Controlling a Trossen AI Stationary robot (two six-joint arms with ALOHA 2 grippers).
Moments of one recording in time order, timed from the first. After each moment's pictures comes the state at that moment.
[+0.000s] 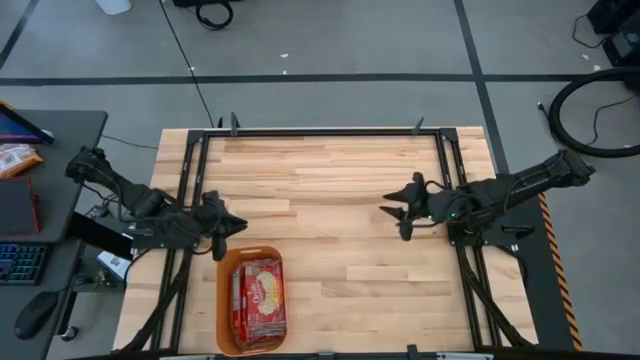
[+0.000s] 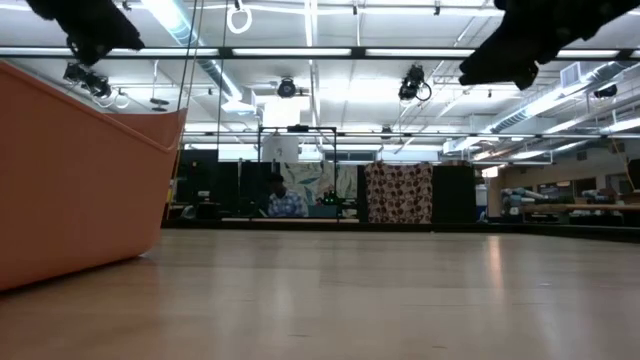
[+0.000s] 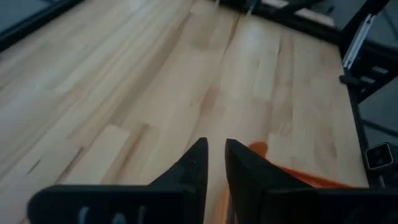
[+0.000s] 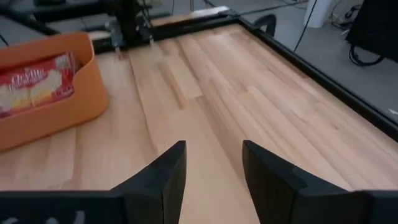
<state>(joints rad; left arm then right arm) -0.58 0.75 0.72 -0.65 -0.63 -0.71 0.29 0.84 0.59 -0.26 0.56 0.36</state>
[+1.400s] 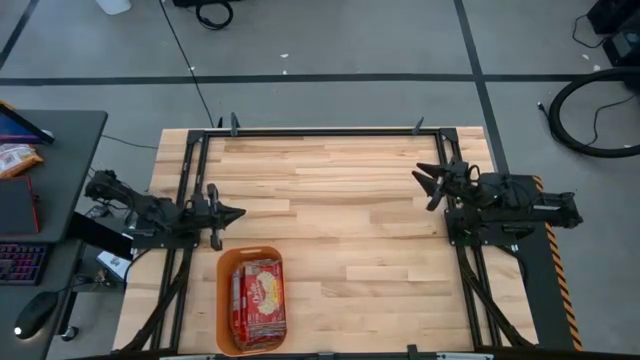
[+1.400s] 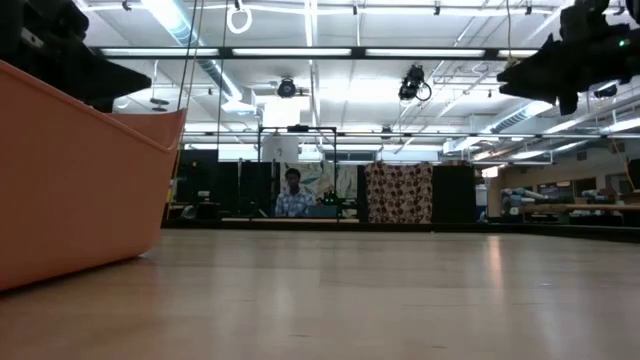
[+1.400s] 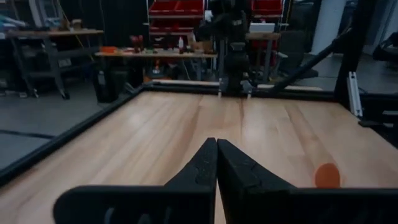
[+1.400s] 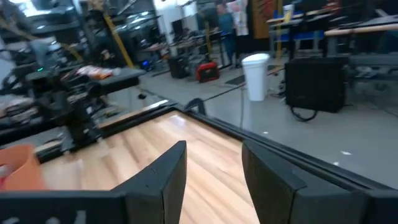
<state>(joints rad) -0.47 0.04 0.05 -0.03 -0.69 -0.04 -0.02 0.05 0.25 -0.22 0.55 0.20</state>
